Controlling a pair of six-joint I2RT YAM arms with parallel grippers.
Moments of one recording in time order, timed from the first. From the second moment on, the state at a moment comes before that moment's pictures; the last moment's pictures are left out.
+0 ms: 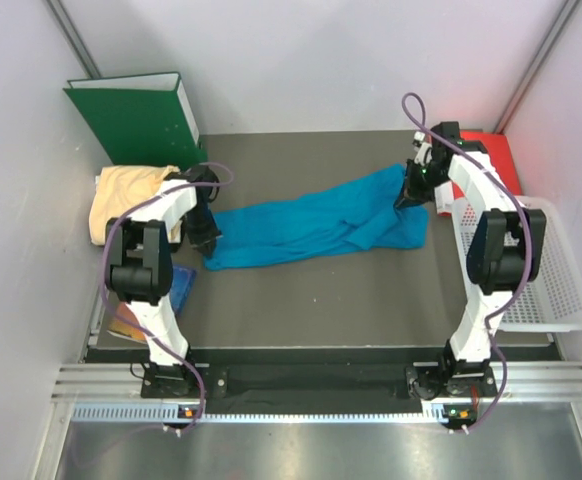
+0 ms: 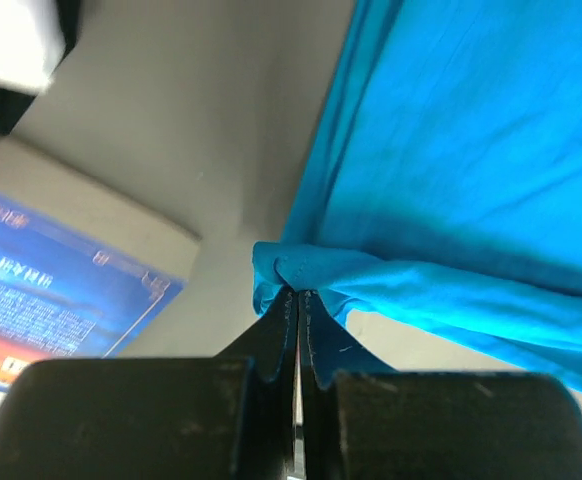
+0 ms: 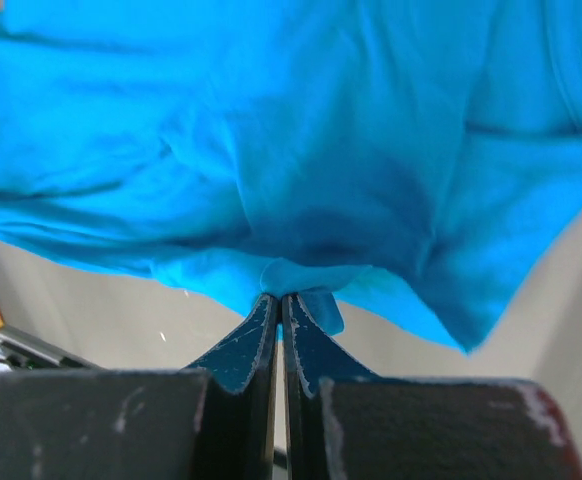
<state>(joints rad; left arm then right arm) -0.10 1.86 1.38 -1.04 -0.12 -0.53 0.04 1.91 1.66 -0.93 -0.39 0.21</state>
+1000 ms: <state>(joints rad) -0.03 2.19 1.74 -1.12 -0.02 -0.56 -0.02 2.31 1.91 -0.53 -0.65 0.57</state>
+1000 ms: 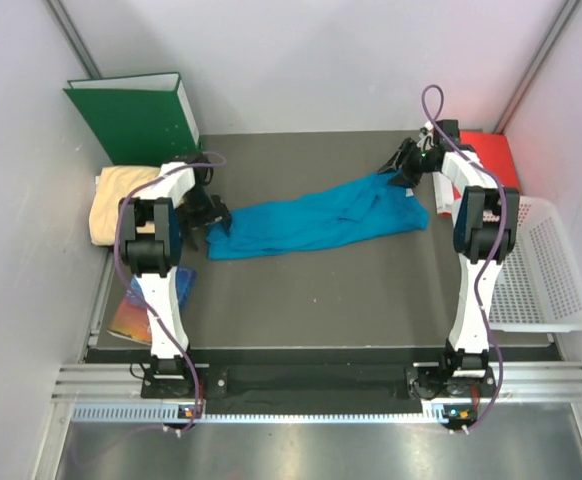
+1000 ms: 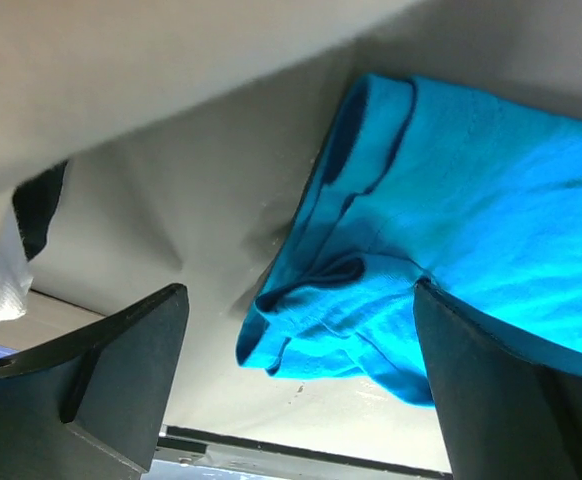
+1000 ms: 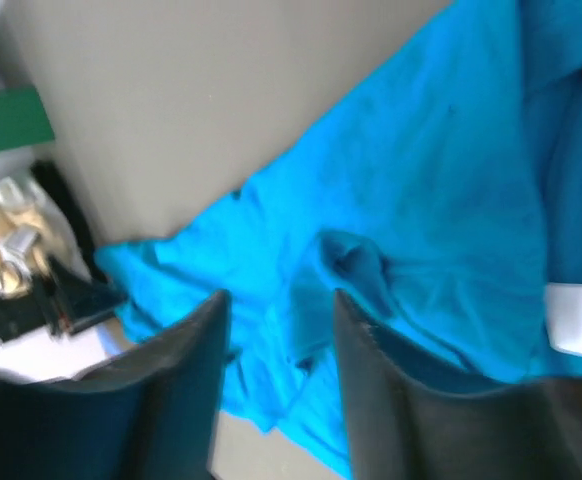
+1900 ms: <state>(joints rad) -0.06 1.89 1.71 -1.05 0.00 -0.42 0.13 2.05 1.57 -0.62 -0.37 0.42</state>
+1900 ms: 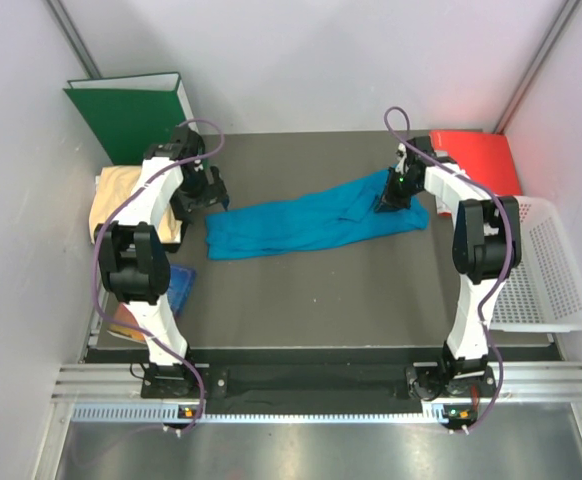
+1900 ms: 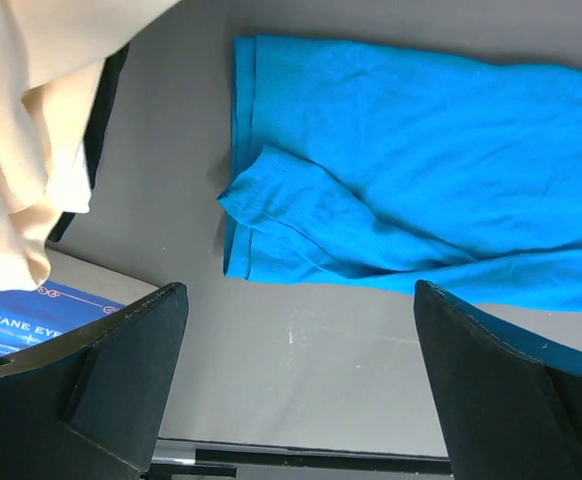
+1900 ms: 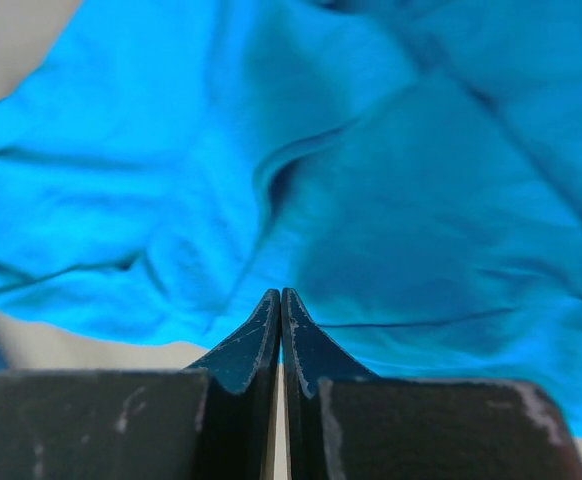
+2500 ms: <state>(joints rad) -0.06 1.89 1.66 -1.05 0.01 -0.39 0.17 2.20 1.74 -0.59 -0.23 0.43</state>
